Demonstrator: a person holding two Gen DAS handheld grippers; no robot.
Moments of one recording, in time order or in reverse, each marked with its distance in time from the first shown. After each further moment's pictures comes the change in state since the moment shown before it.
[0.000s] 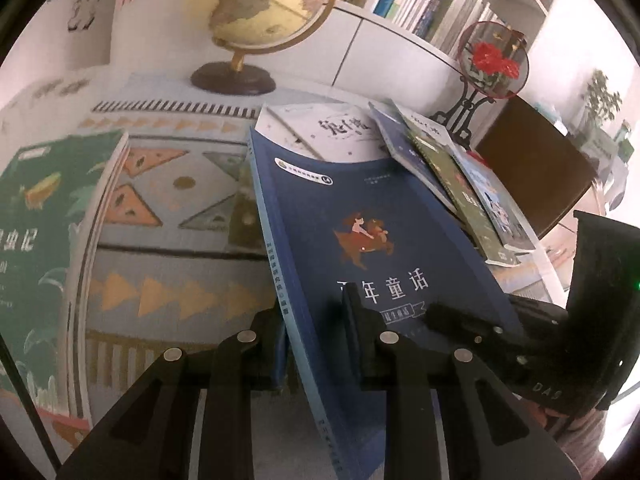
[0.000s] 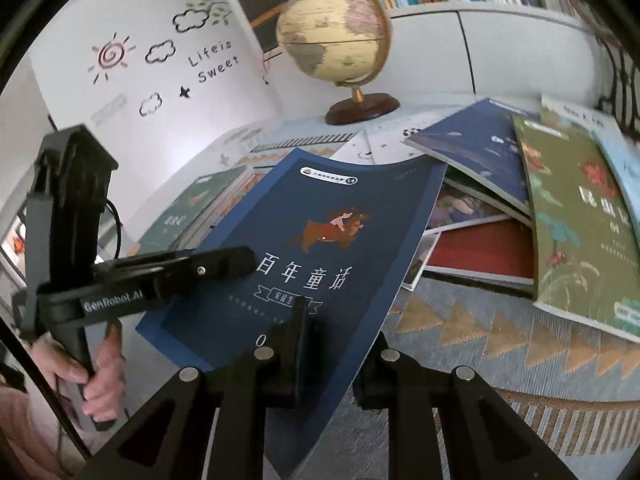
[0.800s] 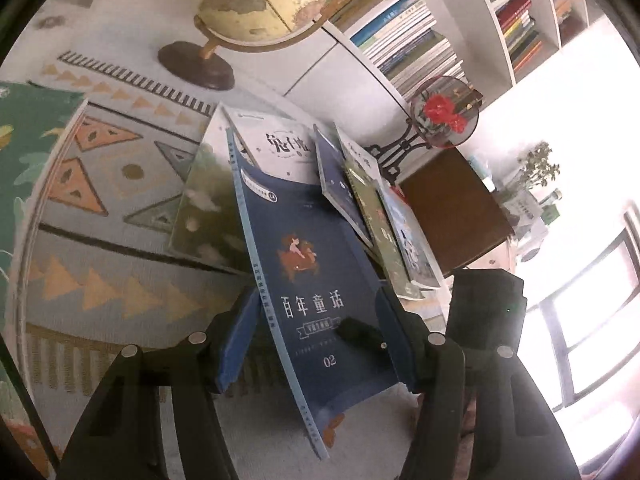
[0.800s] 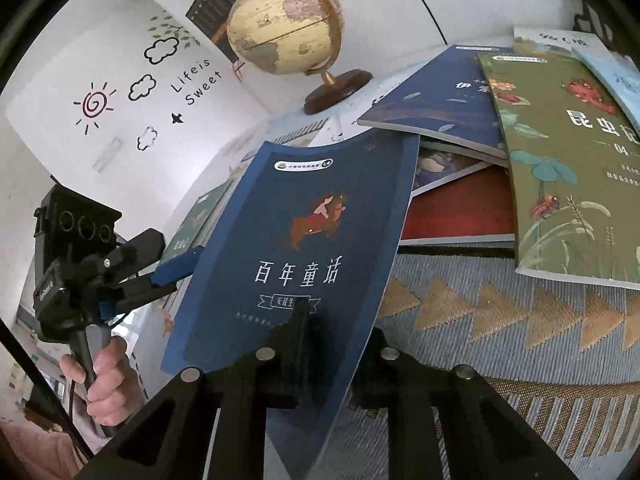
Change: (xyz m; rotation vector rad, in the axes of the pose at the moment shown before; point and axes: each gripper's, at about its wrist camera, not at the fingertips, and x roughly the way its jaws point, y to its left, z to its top) left arm -0.003 0.024 0.009 -0.205 0.002 -0.427; right arm 0.011 -0.052 0.000 0.256 0.042 0.153
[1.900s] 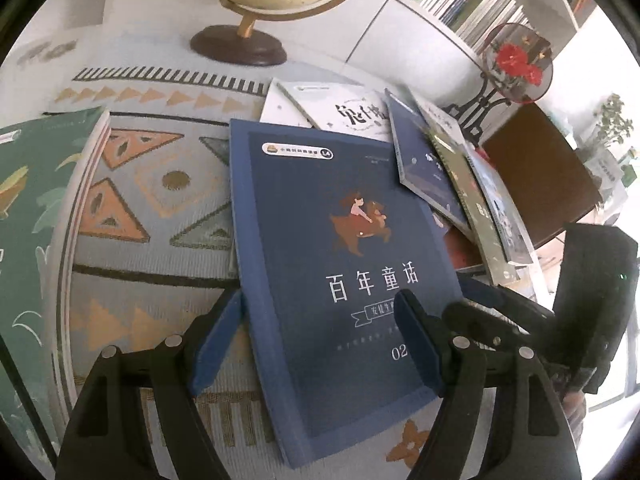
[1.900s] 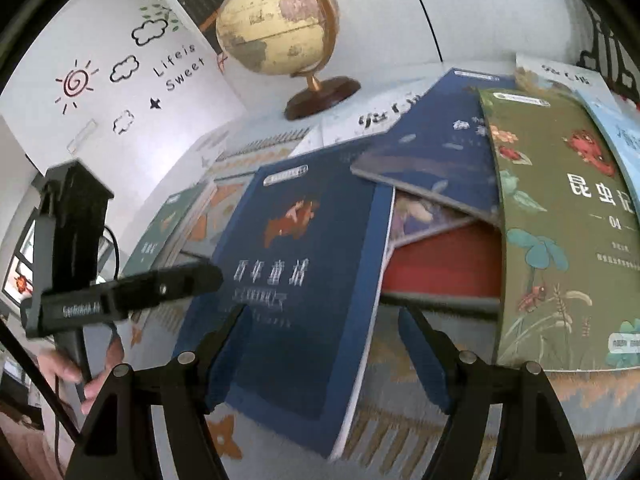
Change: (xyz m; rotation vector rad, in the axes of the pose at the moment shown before) left arm 0.024 0.003 0.012 0.106 0.096 0.378; right arm 0.003 0.011 0.025 -0.072 -0.003 -0.142
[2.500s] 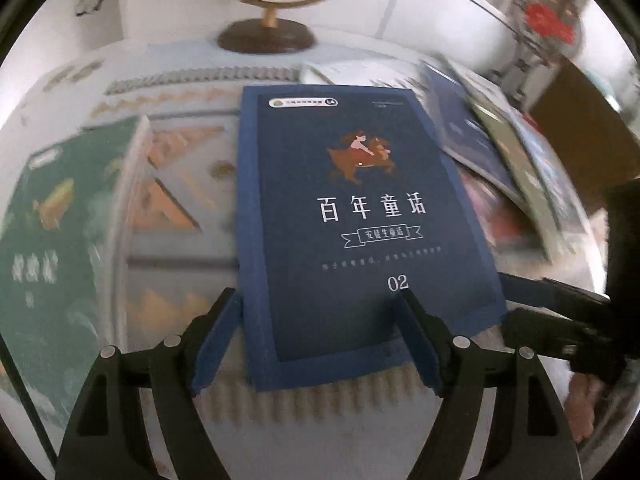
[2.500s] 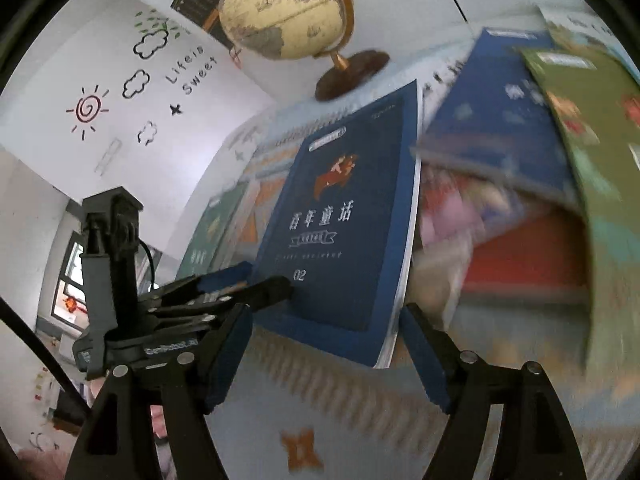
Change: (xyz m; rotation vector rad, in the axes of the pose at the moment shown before) left arm -0.003 -0.014 -0.012 0.069 0.096 0.209; right arm 0.004 0.011 -0.007 0.118 0.159 0.156
